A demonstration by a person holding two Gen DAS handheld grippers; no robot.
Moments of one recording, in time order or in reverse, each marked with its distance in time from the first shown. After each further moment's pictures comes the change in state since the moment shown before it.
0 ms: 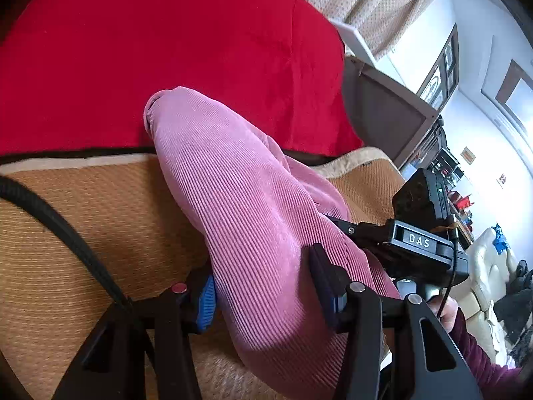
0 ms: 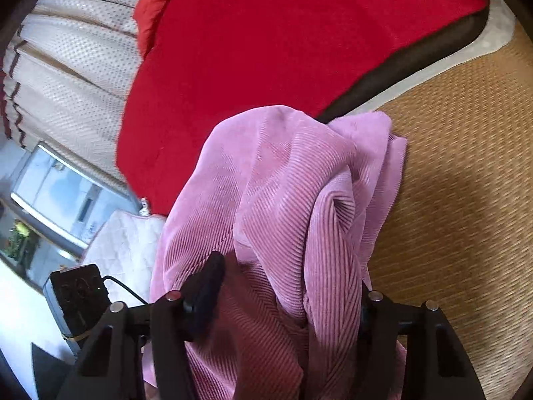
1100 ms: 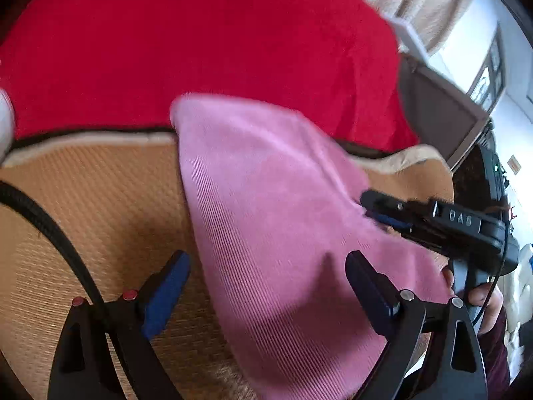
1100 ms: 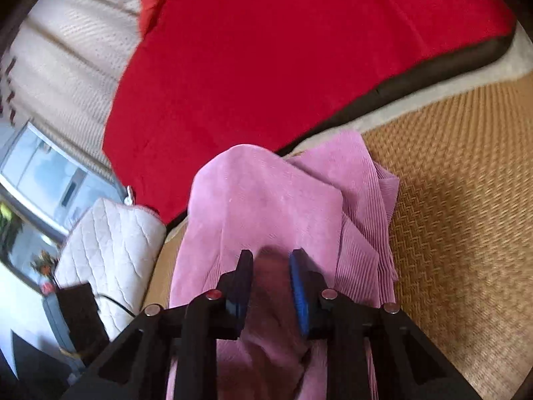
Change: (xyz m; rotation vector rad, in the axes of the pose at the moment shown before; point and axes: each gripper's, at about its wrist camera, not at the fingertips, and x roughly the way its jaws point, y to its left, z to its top) left arm -0.029 0.030 -0.012 -0.059 0.008 0.226; right arm 0.018 0.016 0.015 -0.101 0.000 -0.108
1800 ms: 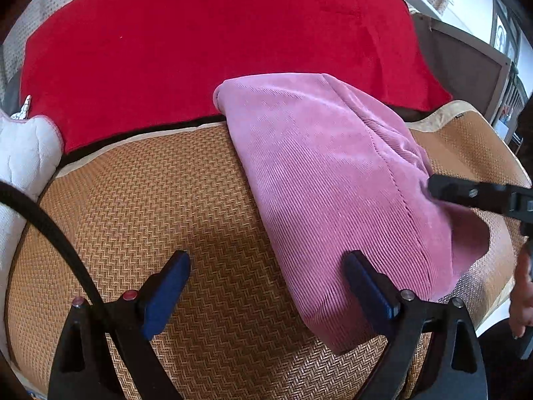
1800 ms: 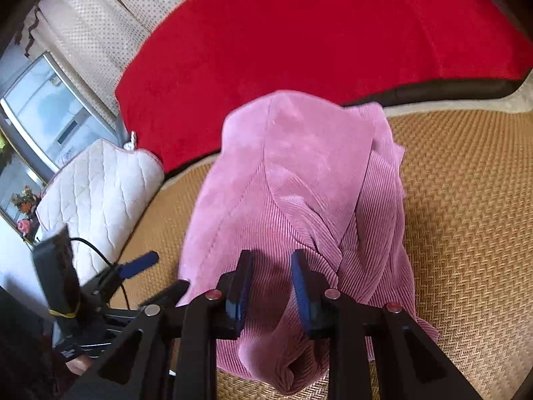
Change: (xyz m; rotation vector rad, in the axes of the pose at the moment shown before) left arm -0.003 -0.010 -0.048 0.140 0.054 0.280; right arm -0.019 0.055 -0.053 -0.192 0.047 -0.088
